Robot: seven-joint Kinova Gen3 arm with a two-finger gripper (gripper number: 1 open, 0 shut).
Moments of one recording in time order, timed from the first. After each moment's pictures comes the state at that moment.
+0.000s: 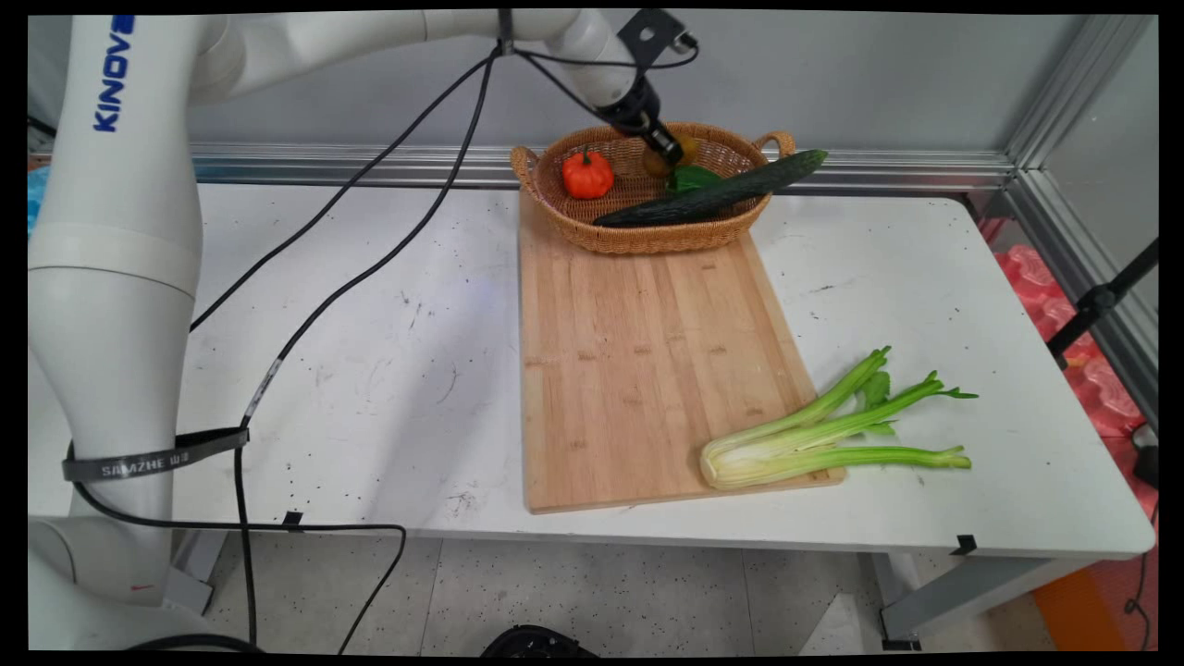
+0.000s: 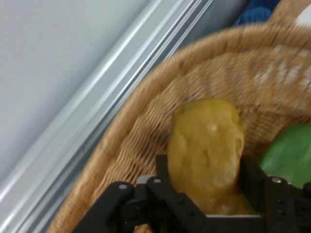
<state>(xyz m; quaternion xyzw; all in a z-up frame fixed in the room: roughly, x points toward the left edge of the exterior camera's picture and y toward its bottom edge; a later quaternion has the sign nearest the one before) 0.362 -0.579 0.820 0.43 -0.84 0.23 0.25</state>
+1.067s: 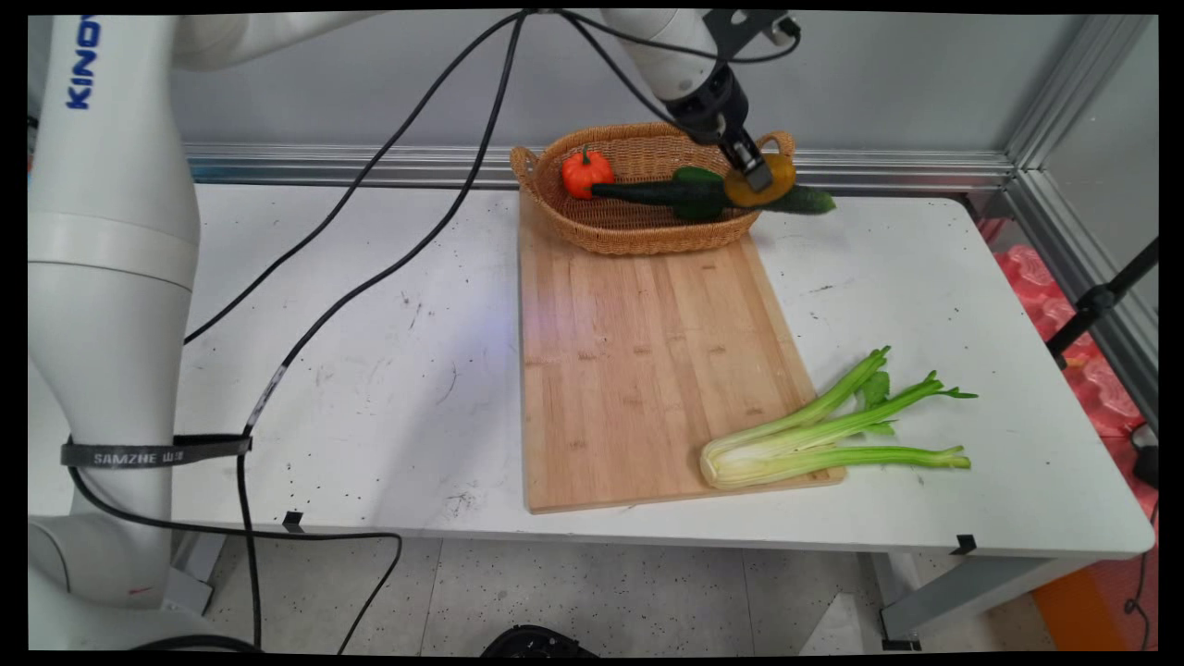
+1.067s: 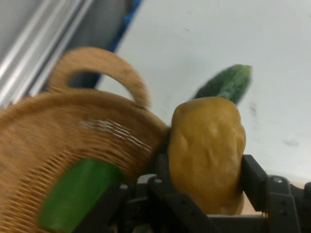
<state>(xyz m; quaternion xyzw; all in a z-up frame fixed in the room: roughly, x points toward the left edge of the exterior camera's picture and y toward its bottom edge) 0.265 -0.500 0.880 0.33 -0.89 0.15 0.28</state>
